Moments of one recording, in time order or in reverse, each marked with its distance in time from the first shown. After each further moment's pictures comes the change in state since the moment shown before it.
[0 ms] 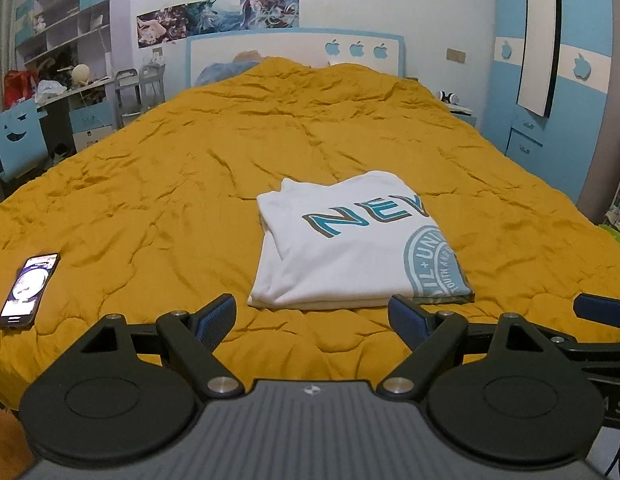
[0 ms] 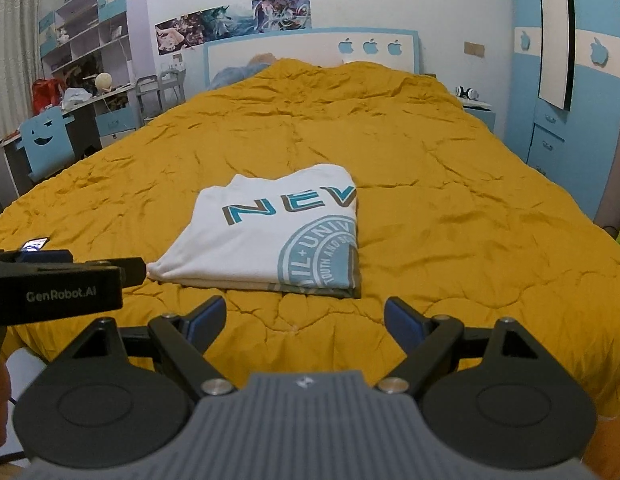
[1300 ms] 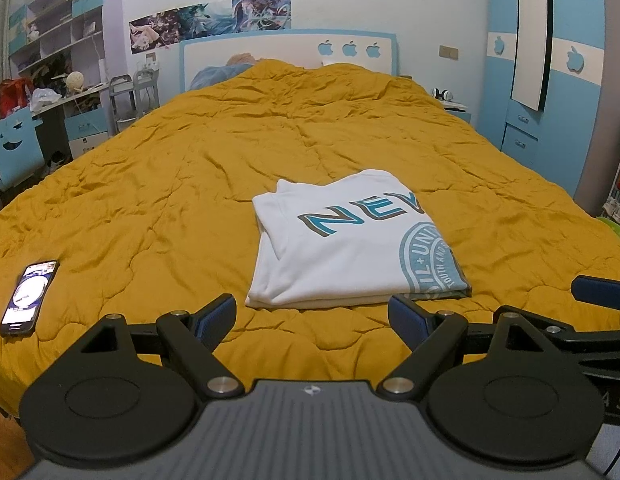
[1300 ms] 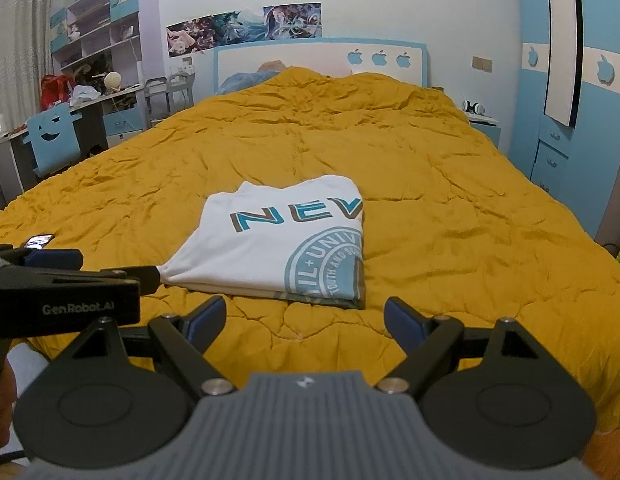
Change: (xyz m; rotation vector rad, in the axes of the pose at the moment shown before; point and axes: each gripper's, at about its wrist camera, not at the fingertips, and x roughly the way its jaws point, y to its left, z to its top) left arm 0.002 0.002 0.000 0.025 0.001 -0.004; right arm -0.006 0.008 0.001 -0.037 -0.024 0.003
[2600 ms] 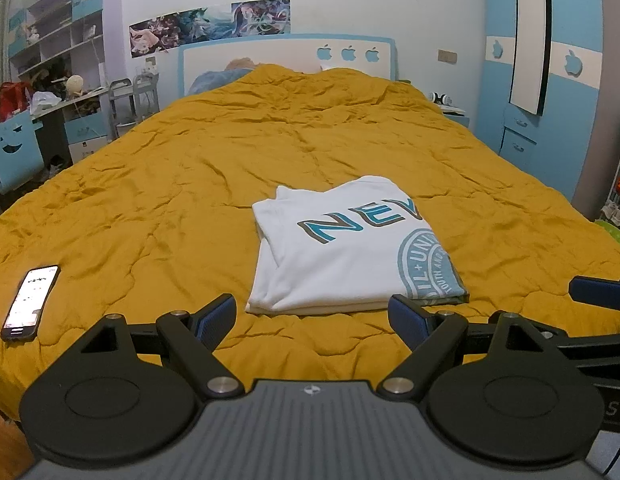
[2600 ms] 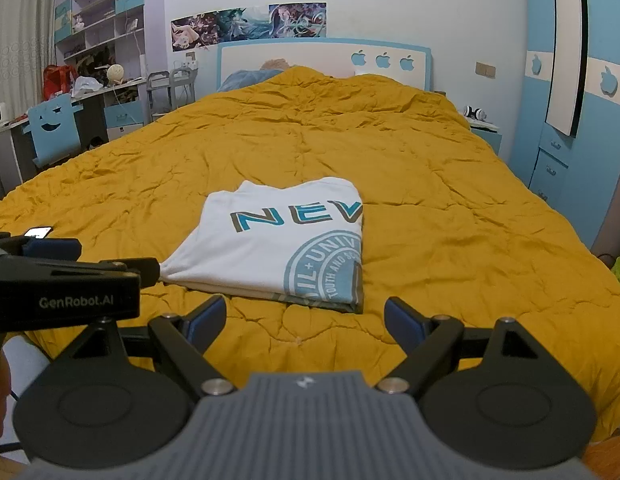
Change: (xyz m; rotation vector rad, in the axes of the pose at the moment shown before) left arm -0.001 0.006 0.006 0.005 -0.012 -0.007; right arm -0.001 0.000 0.004 -0.031 0.003 -0.008
